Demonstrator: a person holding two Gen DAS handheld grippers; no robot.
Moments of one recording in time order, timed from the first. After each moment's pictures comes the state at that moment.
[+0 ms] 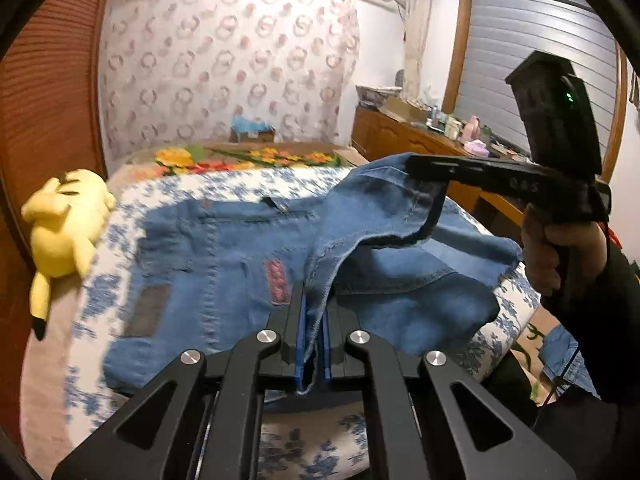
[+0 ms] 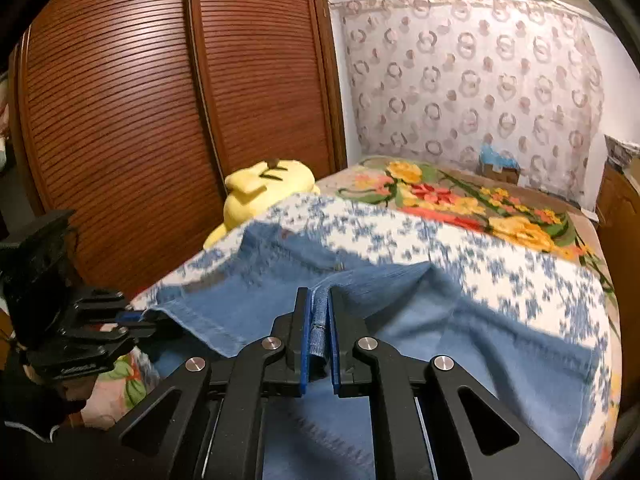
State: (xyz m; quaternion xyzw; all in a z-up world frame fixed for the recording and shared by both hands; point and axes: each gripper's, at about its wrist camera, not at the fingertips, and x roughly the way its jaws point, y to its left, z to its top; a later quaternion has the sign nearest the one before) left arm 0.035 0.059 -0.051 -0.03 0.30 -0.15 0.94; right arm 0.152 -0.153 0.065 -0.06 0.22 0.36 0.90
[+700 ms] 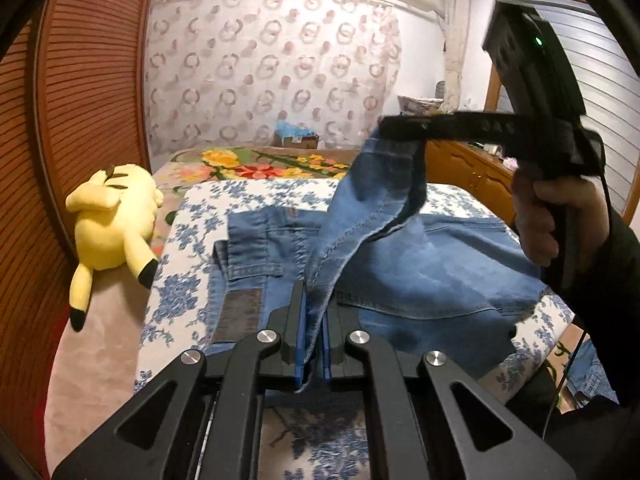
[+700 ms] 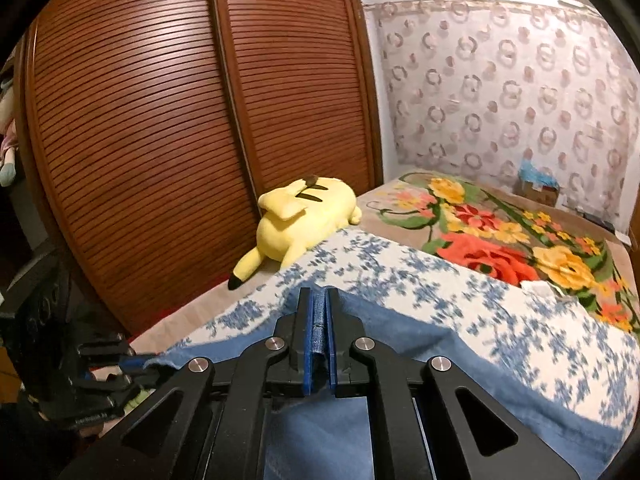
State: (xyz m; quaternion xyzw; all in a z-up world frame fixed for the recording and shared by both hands) left arm 0.043 0.123 -0.053 -0.04 0.30 -0.08 0.95; right arm 0.219 -0.059 0.078 -0.07 0.22 0.41 0.88
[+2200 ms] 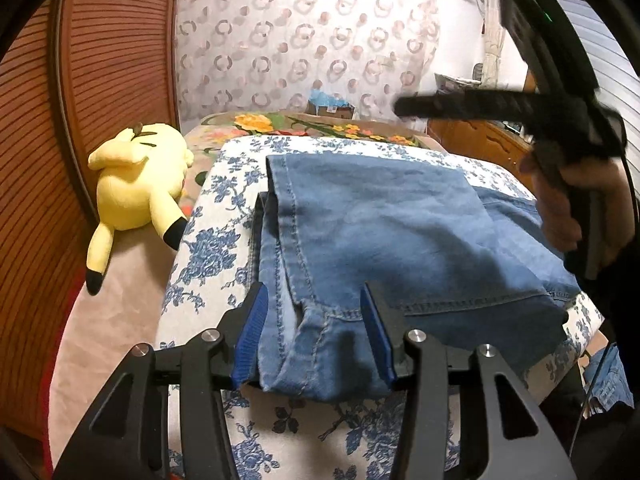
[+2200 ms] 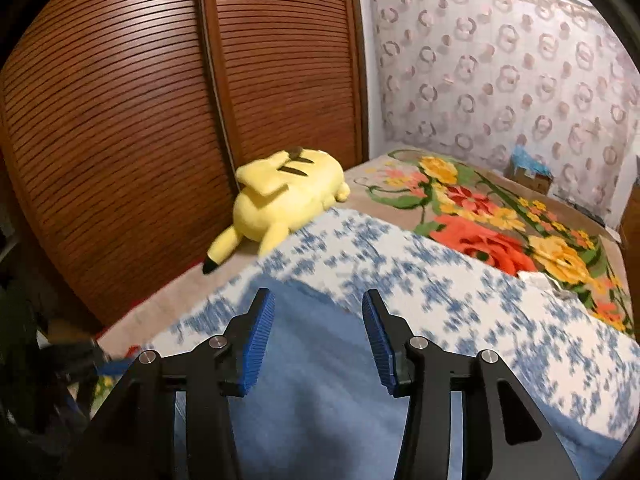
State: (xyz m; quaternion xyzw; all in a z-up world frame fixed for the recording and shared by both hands) left arm 0.059 0.144 -0.090 -0.05 0.35 -0.03 0.94; right arm 0.237 -0.026 0.046 -0.10 0.26 0.37 0.89
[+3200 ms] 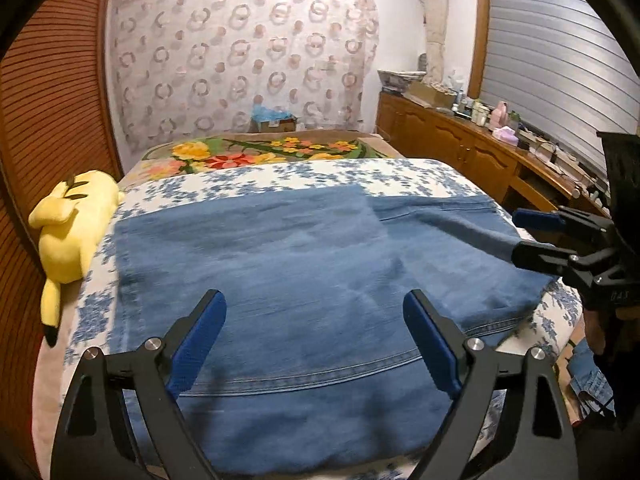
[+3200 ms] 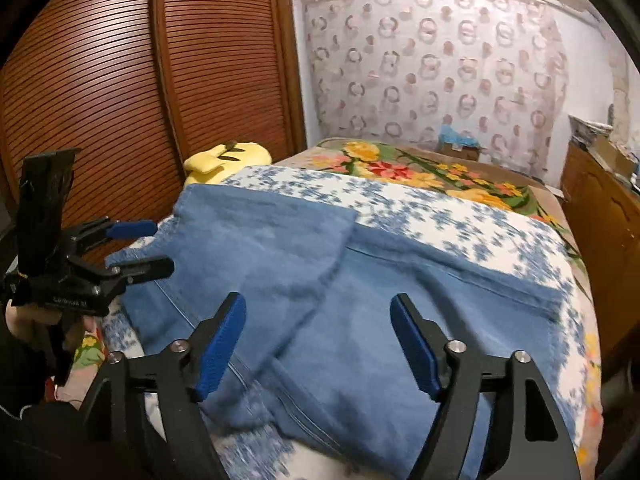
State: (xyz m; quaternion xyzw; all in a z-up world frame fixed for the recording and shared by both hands) left arm 0.093 0.024 -0.067 0.00 0.32 -0.11 0.94; right arm 0.097 -0.204 0.023 -0.06 0.25 0.27 0.93
